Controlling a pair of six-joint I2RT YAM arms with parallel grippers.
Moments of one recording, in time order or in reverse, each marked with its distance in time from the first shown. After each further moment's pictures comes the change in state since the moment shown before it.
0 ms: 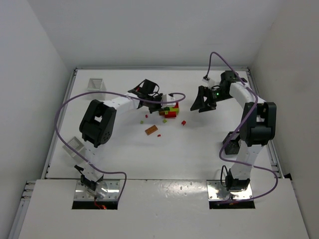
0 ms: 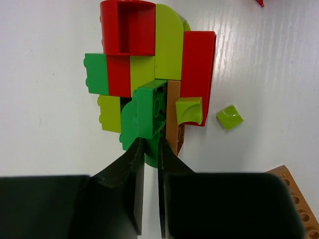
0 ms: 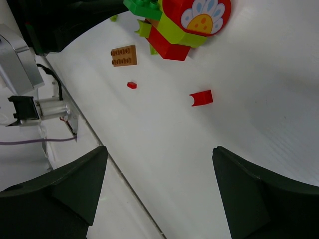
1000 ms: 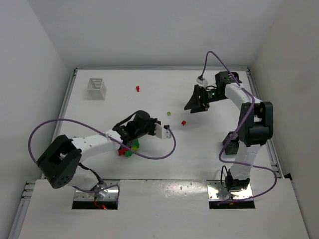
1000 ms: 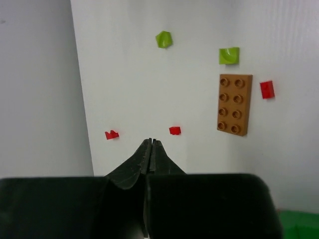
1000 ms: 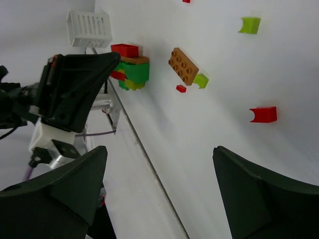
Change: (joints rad) left arm -0.276 -0.666 -0.786 0.457 -0.510 0.174; right arm 0.055 0.000 -0.021 0.053 -0.182 0.105
